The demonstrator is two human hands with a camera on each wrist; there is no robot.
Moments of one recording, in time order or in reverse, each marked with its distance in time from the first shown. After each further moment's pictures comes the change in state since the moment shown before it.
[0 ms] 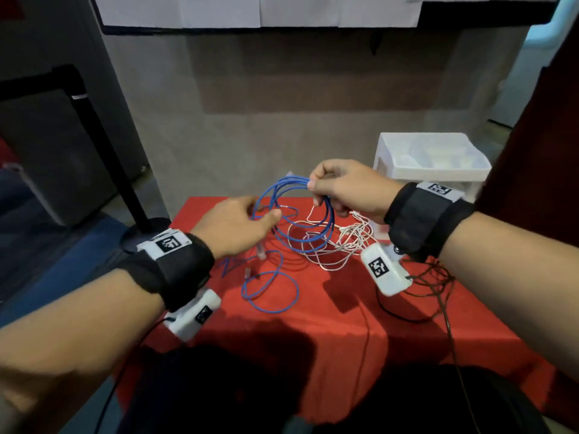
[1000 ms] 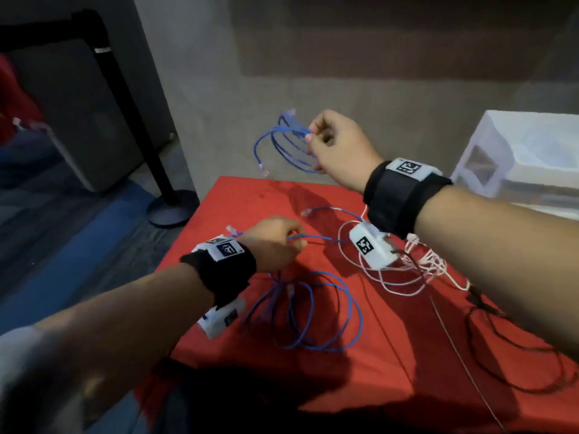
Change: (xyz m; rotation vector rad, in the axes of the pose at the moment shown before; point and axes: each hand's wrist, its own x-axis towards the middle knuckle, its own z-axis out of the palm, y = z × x) left_hand 0.073 -0.112 0.093 -0.016 -0.251 0.120; right_hand 0.185 0.034 0.091 -0.135 0.267 -0.244
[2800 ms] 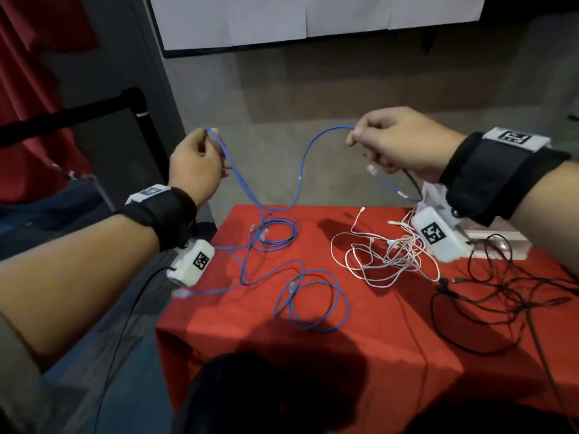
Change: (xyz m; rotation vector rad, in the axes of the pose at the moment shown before) left_hand -0.057 0.051 -0.179 -0.648 0.887 -0.107; right_hand -0.076 -0.091 -0.159 0.076 -0.120 0.120
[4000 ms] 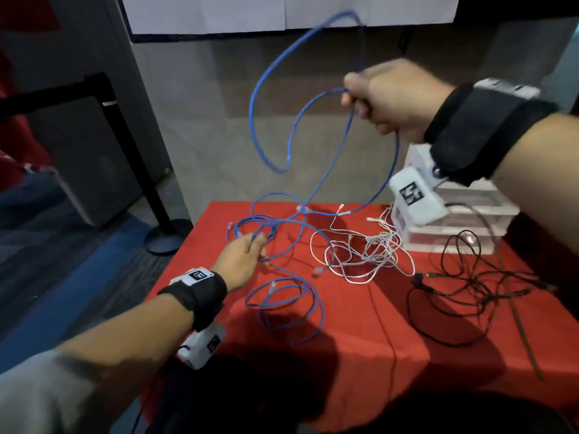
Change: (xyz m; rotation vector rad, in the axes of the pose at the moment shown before) left_hand -0.117 -0.108 0.068 0.299 -0.554 -0.157; right_hand 0.023 -0.031 -0.026 -0.040 0.124 0.065
